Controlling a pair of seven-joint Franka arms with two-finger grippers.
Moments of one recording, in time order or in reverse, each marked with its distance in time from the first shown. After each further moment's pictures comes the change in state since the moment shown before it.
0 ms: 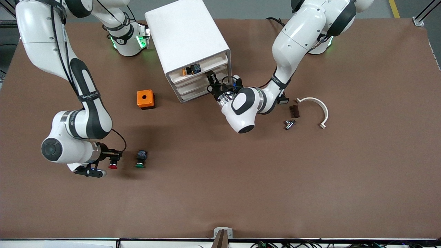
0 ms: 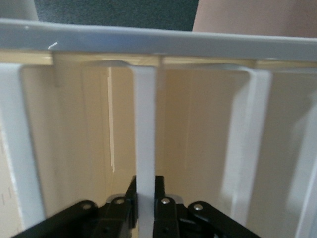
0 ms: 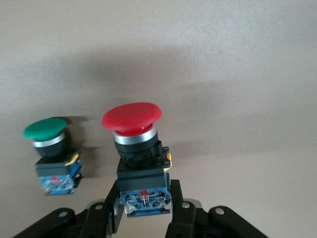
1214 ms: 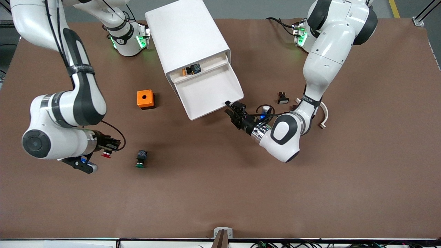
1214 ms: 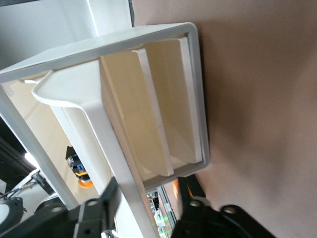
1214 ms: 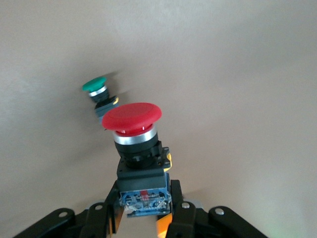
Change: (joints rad) left arm 0.232 0.043 0.063 0.105 0.007 0.005 0.279; right arm 0.113 -0.121 0.012 0.154 -0.033 -0.360 0.492
